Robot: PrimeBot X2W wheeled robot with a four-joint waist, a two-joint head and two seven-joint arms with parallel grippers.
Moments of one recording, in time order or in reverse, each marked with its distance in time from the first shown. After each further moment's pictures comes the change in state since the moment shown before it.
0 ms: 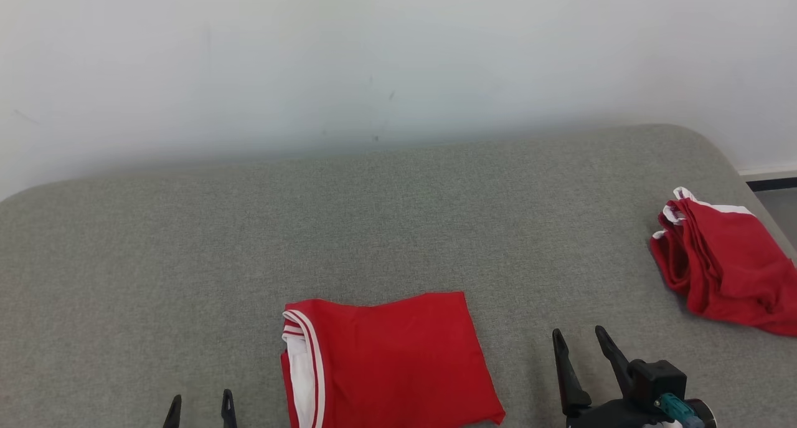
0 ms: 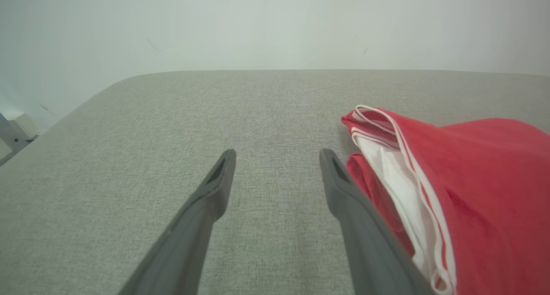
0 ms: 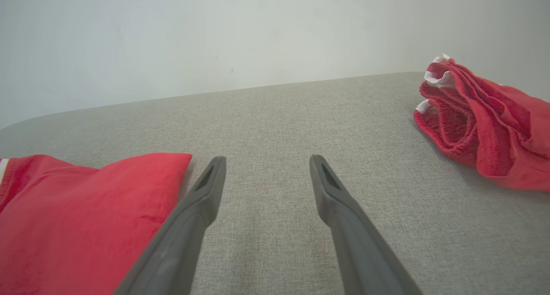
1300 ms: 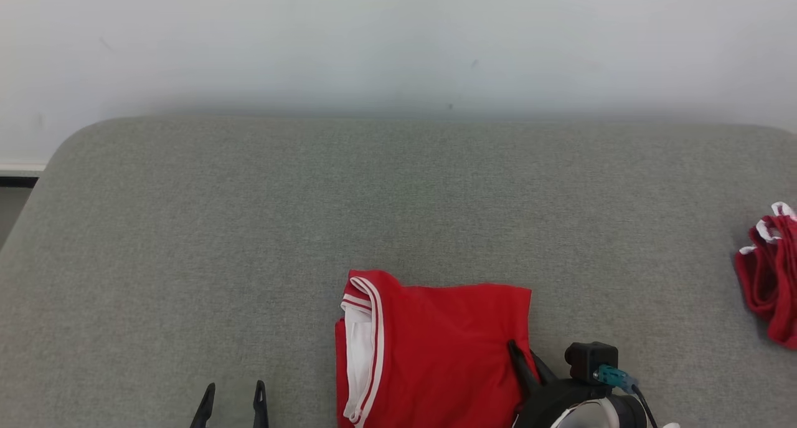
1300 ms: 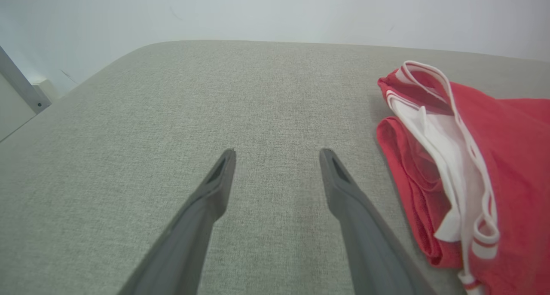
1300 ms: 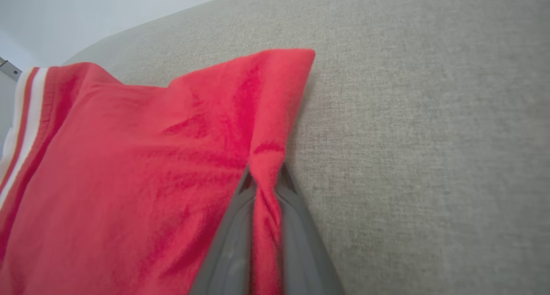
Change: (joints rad) left arm -0.036 0.000 -0.094 0.022 -0.016 0.008 0.000; right arm -0.242 0.003 0.250 0.459 0.289 0.000 -0.003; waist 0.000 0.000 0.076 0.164
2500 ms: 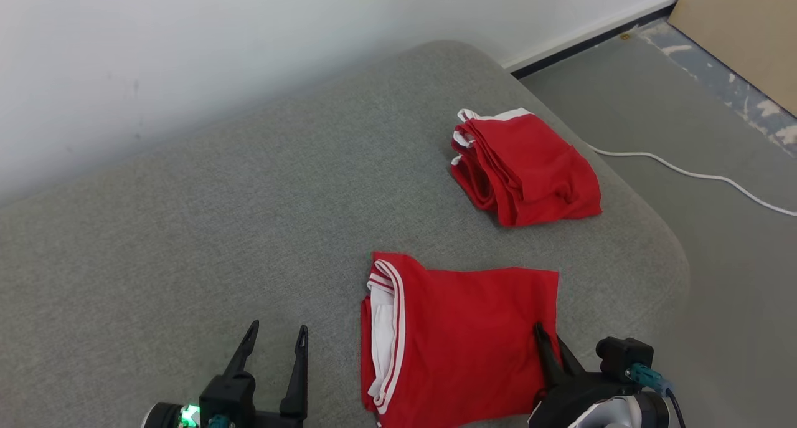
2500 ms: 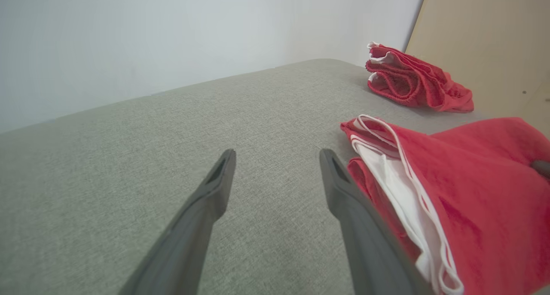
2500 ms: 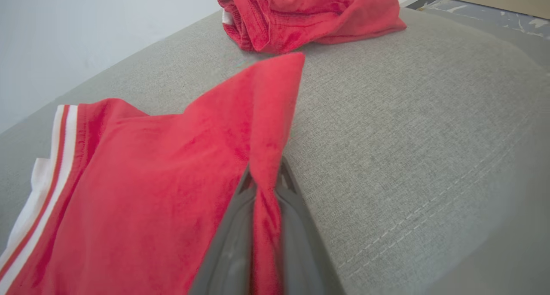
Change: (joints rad) left arm -0.142 -0.002 -0.087 0.018 0.020 -0.056 0.000; right arm 0.060 -0.002 -0.112 -0.162 -0.014 0.000 0.002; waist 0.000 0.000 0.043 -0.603
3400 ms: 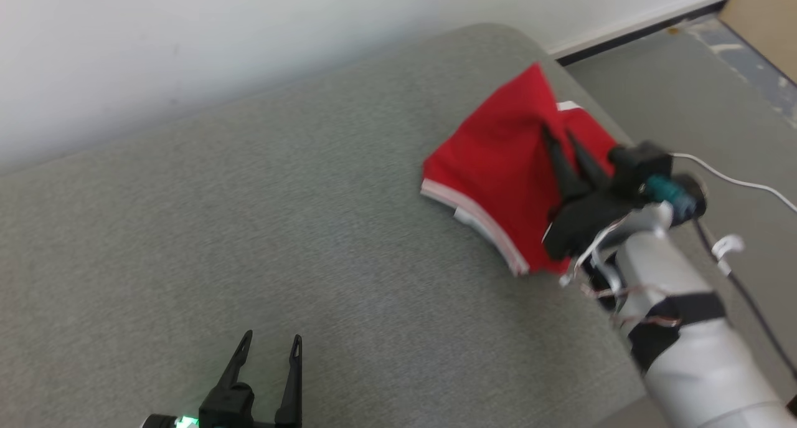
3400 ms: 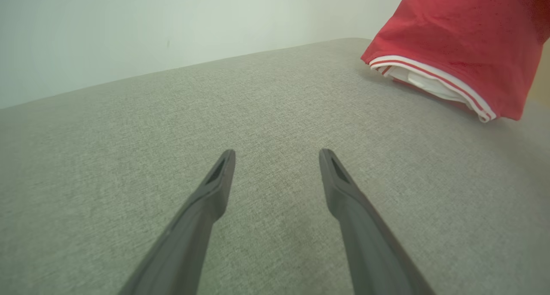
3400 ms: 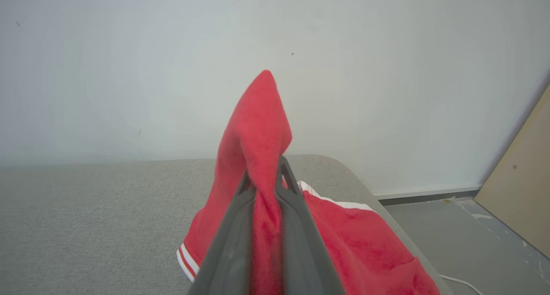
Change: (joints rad) left arm 0.028 0.001 0.009 -0.013 0.042 0.017 0.000; right arm -0.441 -0.136 0.122 -0.027 -0.151 0.000 0.017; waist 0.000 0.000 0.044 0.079
